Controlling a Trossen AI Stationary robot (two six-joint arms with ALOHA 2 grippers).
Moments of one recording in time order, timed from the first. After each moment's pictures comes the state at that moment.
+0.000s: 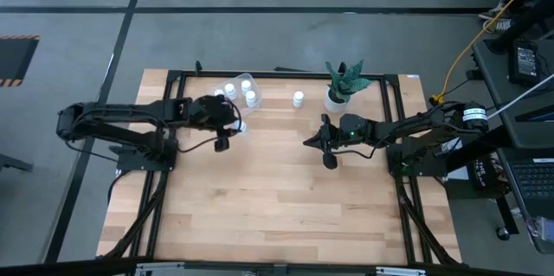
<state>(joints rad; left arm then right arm) 0.18 1.03 0.74 -0.45 -0.09 0.07 -0.13 1.39 0.39 0.63 -0.16 0.00</state>
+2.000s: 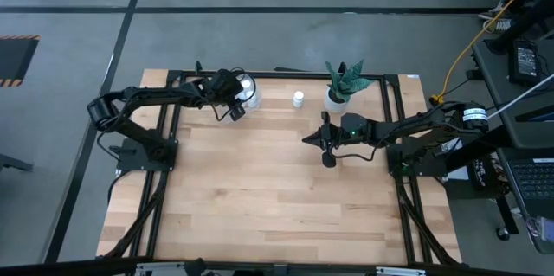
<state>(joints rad) 0.62 1.42 0.74 -0.17 -0.11 0.09 -0.13 1.39 0.39 0.67 -0.12 -0.09</state>
